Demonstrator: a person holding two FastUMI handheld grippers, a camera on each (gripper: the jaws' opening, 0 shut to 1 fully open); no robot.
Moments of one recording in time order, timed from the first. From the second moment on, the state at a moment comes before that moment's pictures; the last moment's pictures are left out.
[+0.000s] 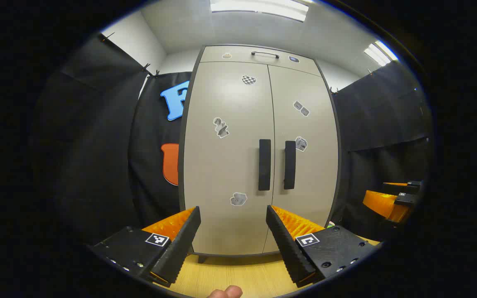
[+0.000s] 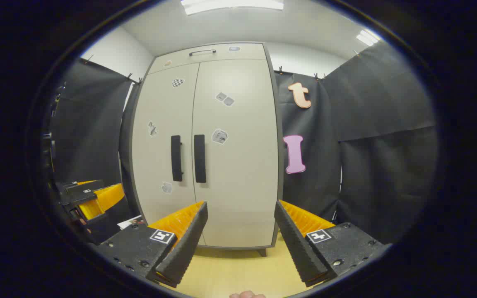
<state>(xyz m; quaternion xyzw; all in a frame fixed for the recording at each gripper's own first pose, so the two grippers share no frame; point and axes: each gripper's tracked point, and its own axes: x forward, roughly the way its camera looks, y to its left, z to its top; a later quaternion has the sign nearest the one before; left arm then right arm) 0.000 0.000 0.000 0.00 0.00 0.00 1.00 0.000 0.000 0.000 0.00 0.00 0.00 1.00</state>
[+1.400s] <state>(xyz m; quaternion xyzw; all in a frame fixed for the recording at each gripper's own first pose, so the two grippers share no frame) -0.001 0.006 0.009 0.00 -0.02 0.00 1.00 -0.006 0.003 -0.003 0.01 0.00 -0.01 1.00</state>
